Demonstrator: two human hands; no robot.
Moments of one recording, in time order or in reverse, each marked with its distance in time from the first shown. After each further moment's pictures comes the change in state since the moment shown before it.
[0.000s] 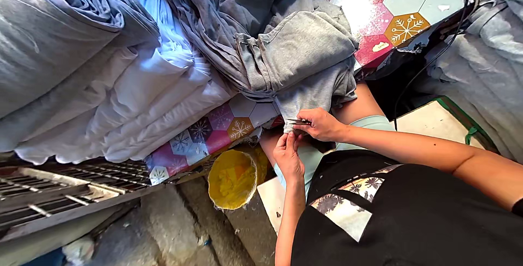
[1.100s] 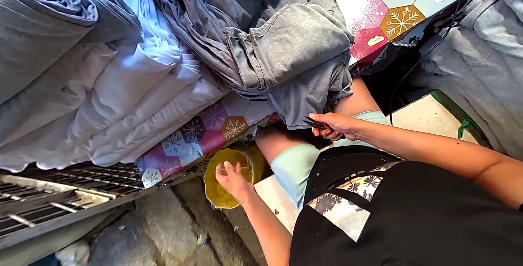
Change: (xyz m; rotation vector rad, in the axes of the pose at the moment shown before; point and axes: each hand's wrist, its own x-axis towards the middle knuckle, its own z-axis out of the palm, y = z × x) left_hand 0.046 0.035 -0.131 0.440 0.420 0.088; right_hand -0.037 0.018 -0.031 0.963 -0.352 0.981
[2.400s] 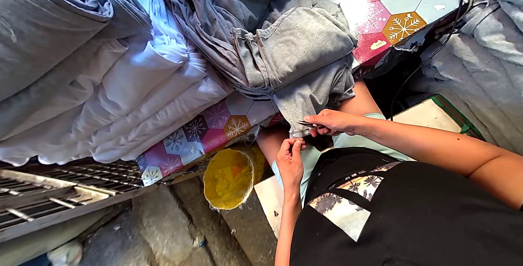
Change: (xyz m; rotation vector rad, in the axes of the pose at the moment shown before) left_hand -0.096 0.011 0.071 -0.020 -0.678 0.280; right_hand 0.002 -0.028 0.014 -0.282 0.043 -0.008
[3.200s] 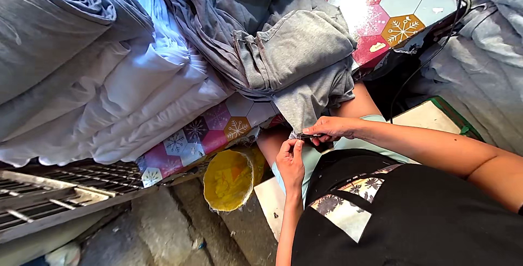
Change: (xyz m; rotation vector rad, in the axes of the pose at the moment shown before) left_hand 0.001 -0.005 0.004 -0.031 0.046 0.100; right_hand -0.002 -0.001 0.006 -0.070 -0.107 0.041
